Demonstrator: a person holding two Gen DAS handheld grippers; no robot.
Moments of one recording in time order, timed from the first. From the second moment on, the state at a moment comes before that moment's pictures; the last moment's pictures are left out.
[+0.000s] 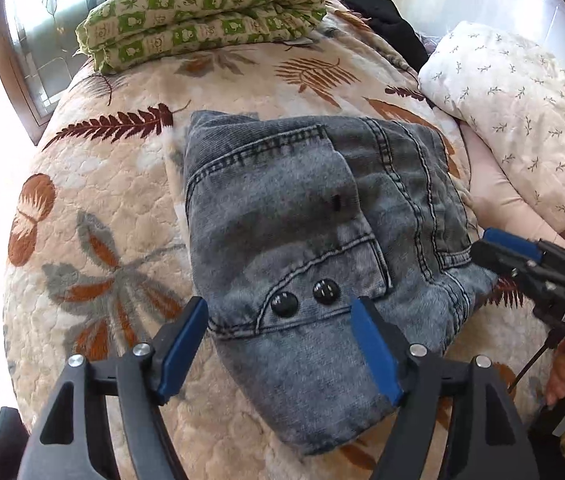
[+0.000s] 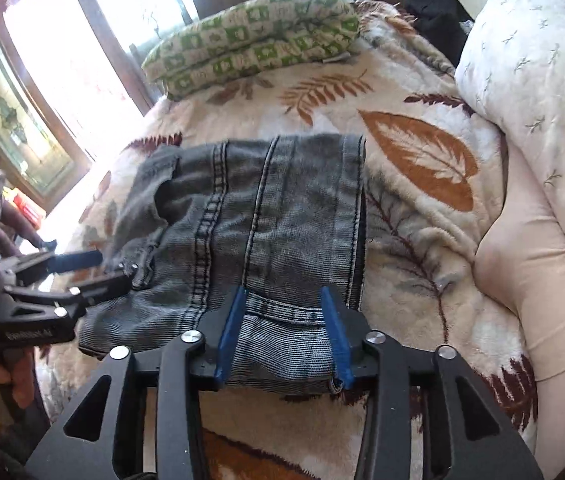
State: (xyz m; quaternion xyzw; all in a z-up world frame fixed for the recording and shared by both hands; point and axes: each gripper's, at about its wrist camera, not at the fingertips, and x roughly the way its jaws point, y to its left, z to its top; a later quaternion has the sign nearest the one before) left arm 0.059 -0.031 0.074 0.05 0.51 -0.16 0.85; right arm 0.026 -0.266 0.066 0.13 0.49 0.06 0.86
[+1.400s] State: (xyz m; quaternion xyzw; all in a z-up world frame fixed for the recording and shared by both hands) left arm 0.123 0.007 0.038 -0.10 0.54 -0.16 0.82; right arm 0.063 -0.313 0.006 0.34 0.50 0.11 0.79
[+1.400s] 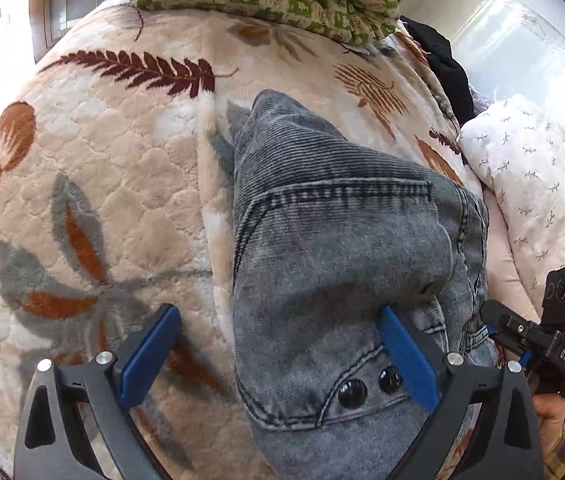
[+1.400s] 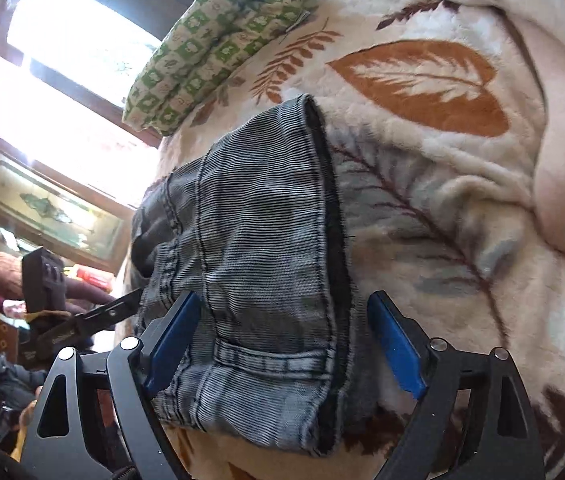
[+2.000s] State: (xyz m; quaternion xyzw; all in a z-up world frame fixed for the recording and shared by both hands) left arm 0.128 -0.017 0.039 -0.05 0.53 -0.14 0.83; right arm 0.071 -0.298 0.006 0.28 0.50 0.08 0.81
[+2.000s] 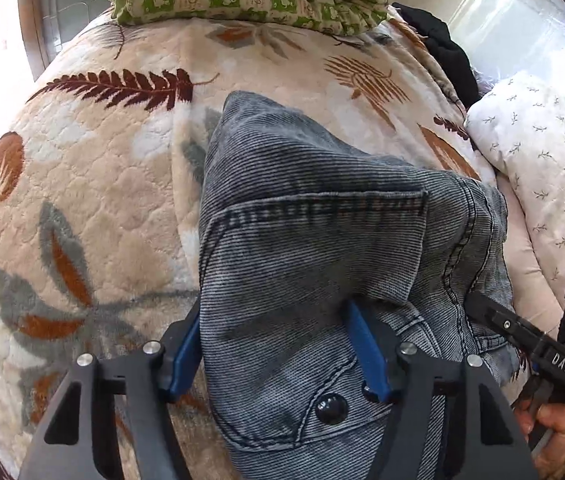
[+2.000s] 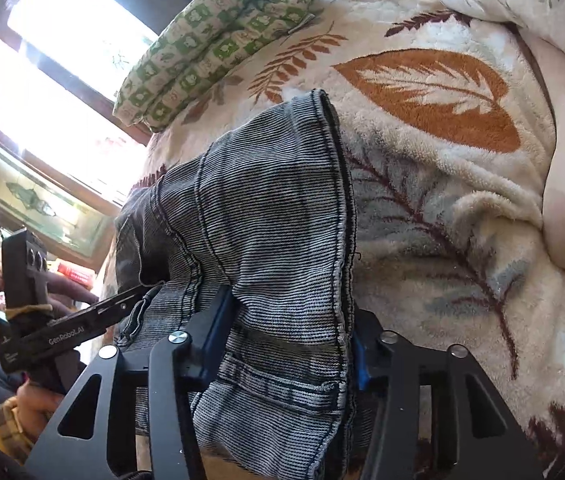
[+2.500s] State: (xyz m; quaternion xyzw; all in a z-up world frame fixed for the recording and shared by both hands) left arm 0.120 -0.014 0.059 -0.05 0.52 -0.14 0.84; right arm 0.066 -0.285 0.038 0.27 0.47 0.10 0.83
